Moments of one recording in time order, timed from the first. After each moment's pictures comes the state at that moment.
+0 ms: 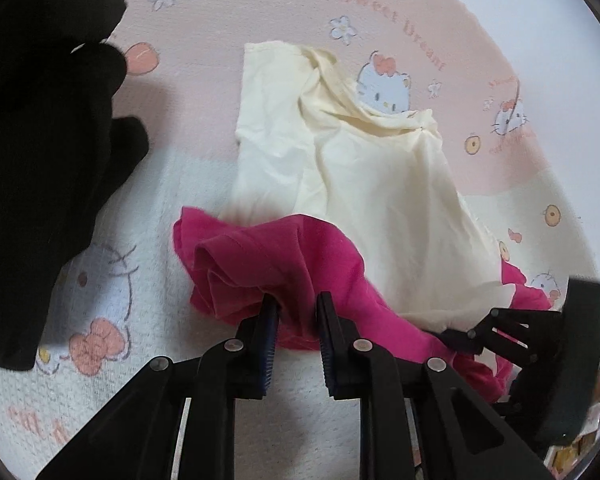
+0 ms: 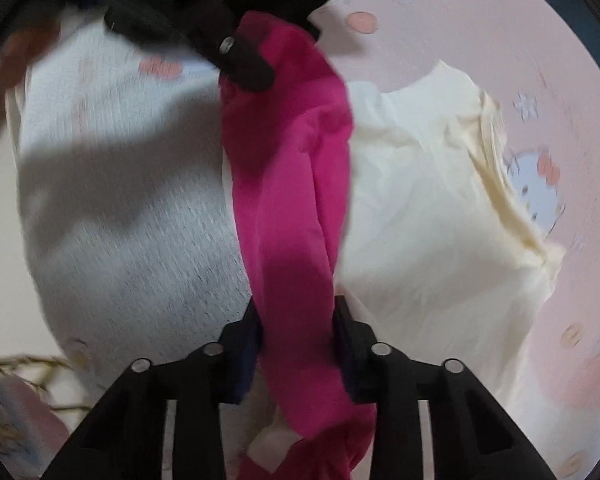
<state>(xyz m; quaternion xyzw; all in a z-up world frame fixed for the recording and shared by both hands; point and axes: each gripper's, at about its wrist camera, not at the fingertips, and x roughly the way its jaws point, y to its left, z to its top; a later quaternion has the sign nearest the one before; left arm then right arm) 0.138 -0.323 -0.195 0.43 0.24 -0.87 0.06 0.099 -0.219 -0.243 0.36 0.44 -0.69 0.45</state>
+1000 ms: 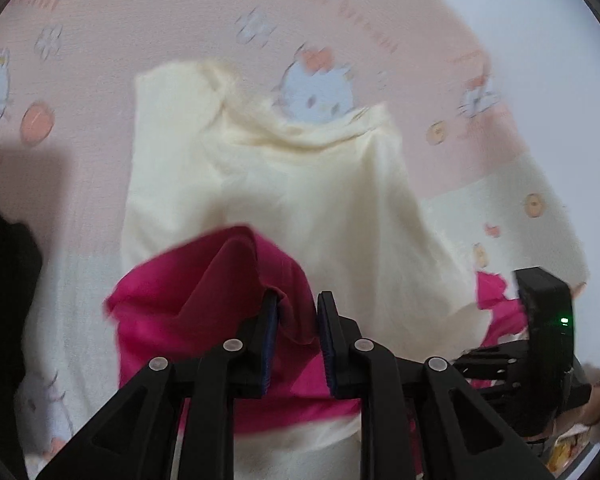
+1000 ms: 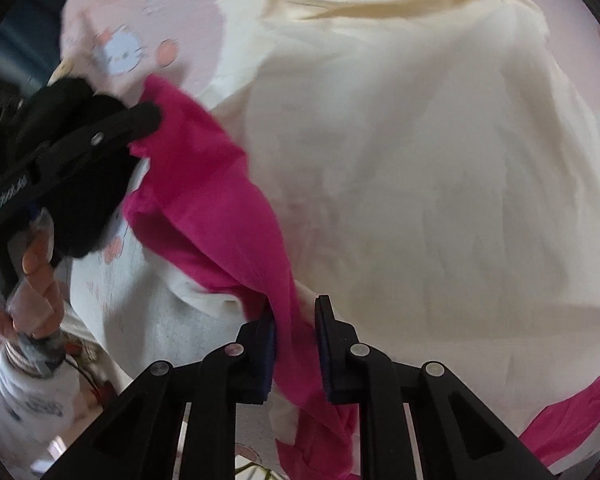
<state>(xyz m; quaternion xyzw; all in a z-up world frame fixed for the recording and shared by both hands) 0.021 -0.296 -0.172 0.47 0.21 -0.86 -0.01 -0.023 -0.146 -0.237 0.63 0.06 -0.69 0.36</state>
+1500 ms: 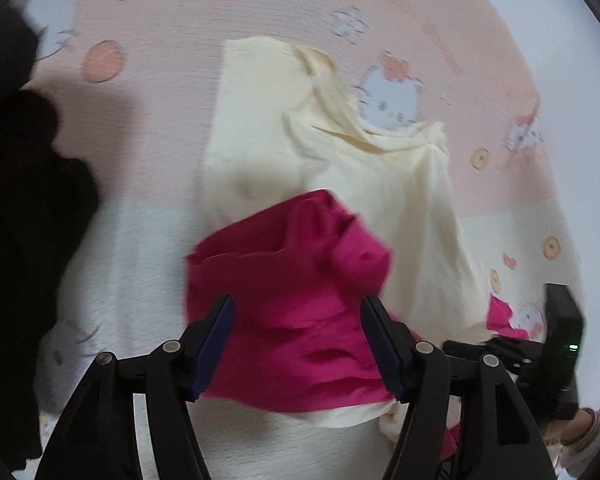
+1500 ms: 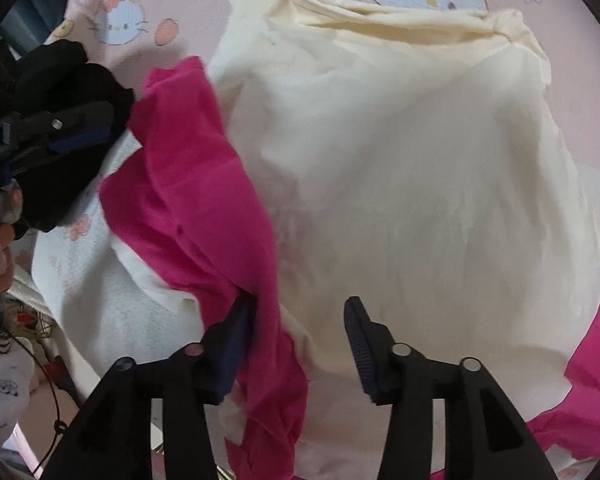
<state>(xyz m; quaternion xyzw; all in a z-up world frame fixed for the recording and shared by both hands) 0.052 -0.353 -0.176 0.48 0.28 -0.83 0.06 -0.010 -0.154 -0.217 0.58 0.17 -0.70 0.37</state>
